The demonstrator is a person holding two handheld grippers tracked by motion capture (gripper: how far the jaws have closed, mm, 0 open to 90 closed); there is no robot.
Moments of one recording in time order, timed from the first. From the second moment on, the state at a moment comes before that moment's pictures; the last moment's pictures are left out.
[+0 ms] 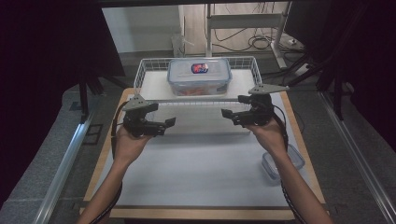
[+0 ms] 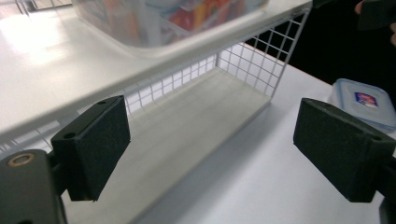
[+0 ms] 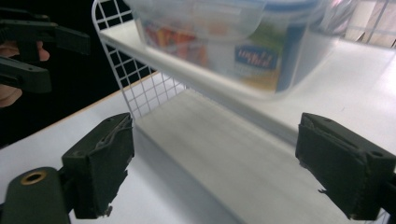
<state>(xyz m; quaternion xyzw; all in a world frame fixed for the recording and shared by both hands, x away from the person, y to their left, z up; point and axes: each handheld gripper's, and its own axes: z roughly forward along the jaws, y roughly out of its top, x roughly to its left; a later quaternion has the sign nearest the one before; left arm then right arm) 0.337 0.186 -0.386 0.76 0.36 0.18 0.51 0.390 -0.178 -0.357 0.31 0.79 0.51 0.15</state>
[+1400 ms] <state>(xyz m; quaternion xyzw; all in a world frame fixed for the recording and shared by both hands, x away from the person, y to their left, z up) 0.242 0.185 -0.493 0.78 0.36 0.20 0.48 0.303 -0.190 -0.458 0.30 0.81 0.50 0.12</state>
